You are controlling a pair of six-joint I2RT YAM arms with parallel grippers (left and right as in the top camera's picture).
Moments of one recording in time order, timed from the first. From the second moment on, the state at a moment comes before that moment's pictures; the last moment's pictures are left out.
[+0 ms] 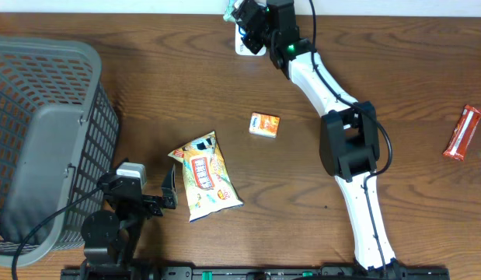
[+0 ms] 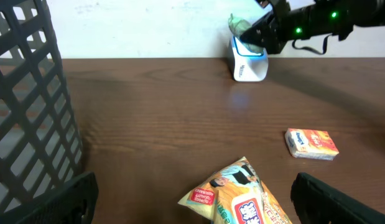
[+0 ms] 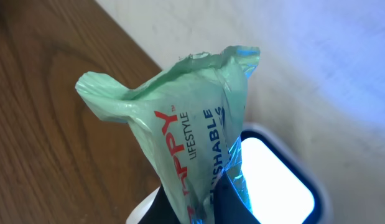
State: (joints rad) left arm -0.01 0.16 0.30 -0.40 0.17 -0.03; right arm 0.36 2.59 2.23 -0.11 -0.29 -0.44
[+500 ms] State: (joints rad) left arm -0.01 0.16 0.30 -0.40 0.17 -0.03; right arm 0.27 2.34 2.31 -0.86 0.00 -0.34
